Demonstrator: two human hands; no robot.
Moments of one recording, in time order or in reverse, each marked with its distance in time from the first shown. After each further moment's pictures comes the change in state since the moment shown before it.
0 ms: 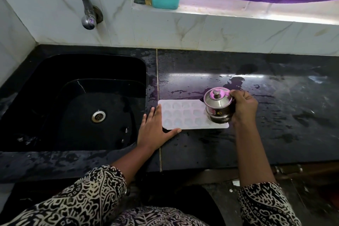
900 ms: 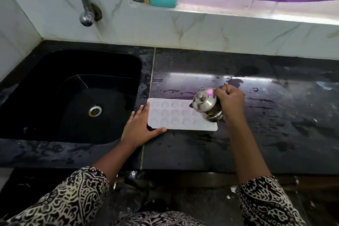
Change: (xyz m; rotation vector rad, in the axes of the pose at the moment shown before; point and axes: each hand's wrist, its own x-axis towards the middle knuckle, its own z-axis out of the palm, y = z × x) left_hand 0.003 -0.002 0.004 -0.017 -0.036 -0.041; right_hand 0.031 -0.006 -0.009 -0.359 -0.246 -0.170
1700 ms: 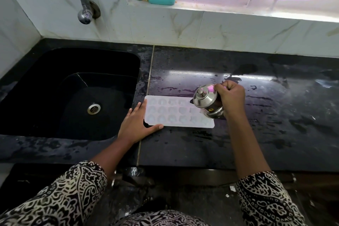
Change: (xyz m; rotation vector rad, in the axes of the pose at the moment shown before) left_hand -0.001 0.002 -0.001 -0.008 0.007 -0.012; right_hand 0.007 -0.001 -0.010 -0.038 0.017 -0.046
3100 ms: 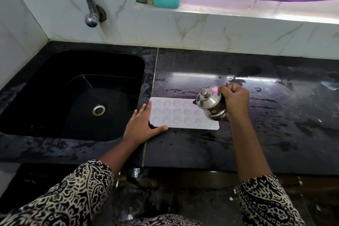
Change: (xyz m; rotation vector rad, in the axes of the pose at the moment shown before) left_hand -0.001 0.000 -0.001 -0.014 0.005 0.000; right_hand -0.004 -0.001 0.005 0.093 0.008 0.074
